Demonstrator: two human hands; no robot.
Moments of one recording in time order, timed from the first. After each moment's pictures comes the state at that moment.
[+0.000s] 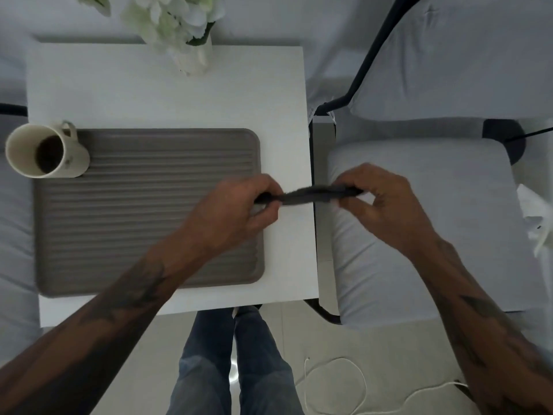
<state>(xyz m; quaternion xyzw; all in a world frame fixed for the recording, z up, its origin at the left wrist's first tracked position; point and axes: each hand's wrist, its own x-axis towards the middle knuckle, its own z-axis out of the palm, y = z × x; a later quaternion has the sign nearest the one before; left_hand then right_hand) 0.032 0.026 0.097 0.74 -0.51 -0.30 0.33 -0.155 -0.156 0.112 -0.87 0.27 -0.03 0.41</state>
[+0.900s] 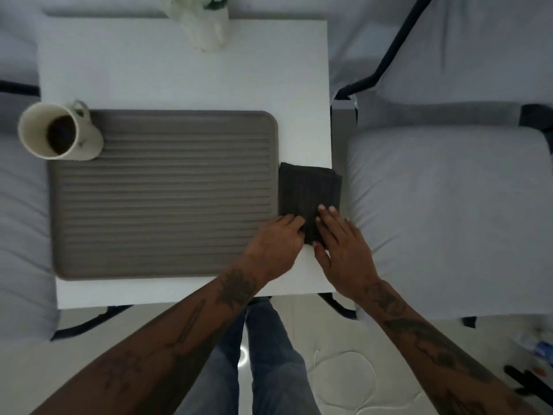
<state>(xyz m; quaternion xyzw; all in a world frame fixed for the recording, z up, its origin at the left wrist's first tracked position) -0.049 0.056 -0.024 0.71 -0.67 -0.21 0.06 -0.205 -0.051 -0.022 -0.93 0.27 0.13 0.21</state>
